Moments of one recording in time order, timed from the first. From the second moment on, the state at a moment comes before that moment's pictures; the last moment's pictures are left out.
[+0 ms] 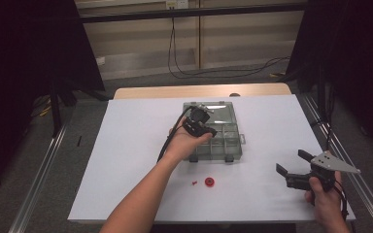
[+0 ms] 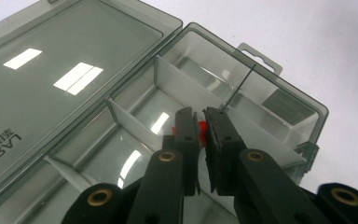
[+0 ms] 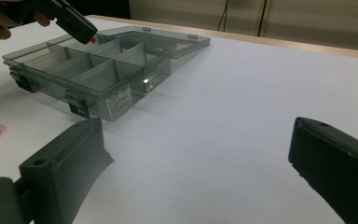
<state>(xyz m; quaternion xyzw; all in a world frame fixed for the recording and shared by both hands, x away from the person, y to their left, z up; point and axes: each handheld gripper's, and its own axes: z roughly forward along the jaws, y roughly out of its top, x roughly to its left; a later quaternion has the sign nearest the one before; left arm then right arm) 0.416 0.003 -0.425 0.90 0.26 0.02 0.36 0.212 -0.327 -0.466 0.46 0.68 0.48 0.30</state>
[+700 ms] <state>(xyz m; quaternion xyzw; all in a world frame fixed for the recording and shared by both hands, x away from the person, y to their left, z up) 0.426 -0.006 -0.434 0.88 0.29 0.02 0.37 0.212 -0.329 -0.467 0.47 0.68 0.48 0.30</state>
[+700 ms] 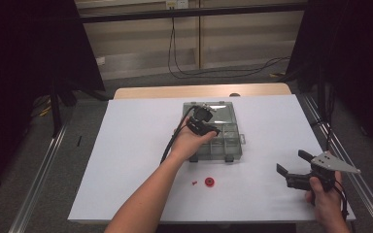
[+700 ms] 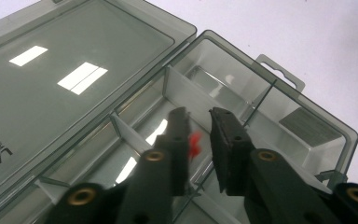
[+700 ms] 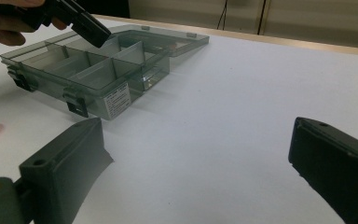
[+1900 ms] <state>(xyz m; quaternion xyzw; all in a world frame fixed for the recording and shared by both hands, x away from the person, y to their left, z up) 0.396 0.018 -0.420 0.88 0.28 0.01 0.38 0.212 -0.327 -0.468 0.47 0.68 0.48 0.30</state>
